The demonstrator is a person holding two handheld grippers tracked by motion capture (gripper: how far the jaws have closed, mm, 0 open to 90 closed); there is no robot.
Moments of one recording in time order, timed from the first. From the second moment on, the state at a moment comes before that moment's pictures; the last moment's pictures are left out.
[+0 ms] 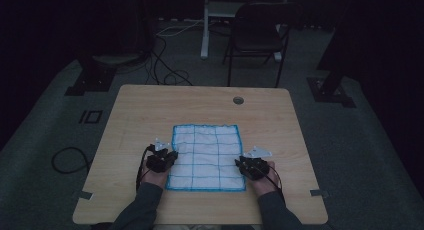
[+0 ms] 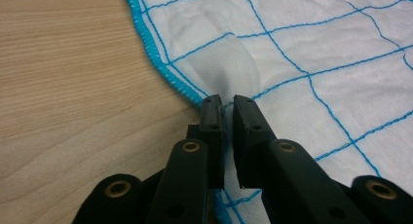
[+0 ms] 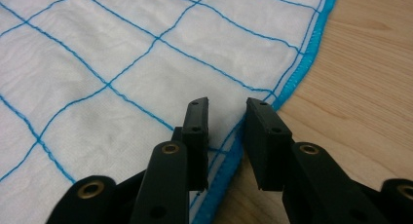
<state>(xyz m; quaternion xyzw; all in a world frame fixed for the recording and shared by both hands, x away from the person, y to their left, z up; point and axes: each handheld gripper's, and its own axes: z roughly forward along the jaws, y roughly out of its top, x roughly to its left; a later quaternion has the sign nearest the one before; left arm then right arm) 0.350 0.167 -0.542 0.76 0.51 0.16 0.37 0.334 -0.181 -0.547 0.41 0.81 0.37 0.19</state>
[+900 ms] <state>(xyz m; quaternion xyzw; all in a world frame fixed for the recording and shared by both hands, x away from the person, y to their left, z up) 0.353 0.201 -0.540 0.74 0.54 0.15 0.37 0.332 -0.182 -0.543 0.41 0.80 0.38 0.20</state>
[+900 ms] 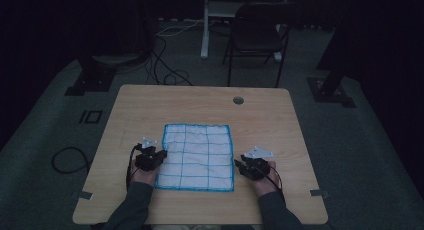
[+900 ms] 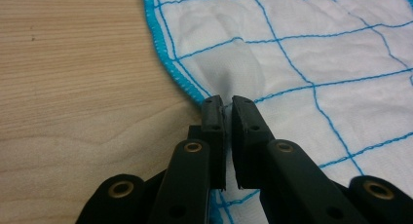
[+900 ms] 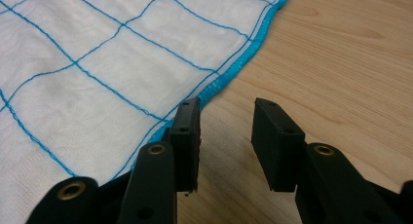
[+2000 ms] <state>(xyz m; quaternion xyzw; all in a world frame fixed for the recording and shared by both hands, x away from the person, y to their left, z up) 0.350 0.165 -0.489 0.75 0.47 0.15 0.44 0.333 -0.188 -0.543 0.42 0.80 0.38 0.20</state>
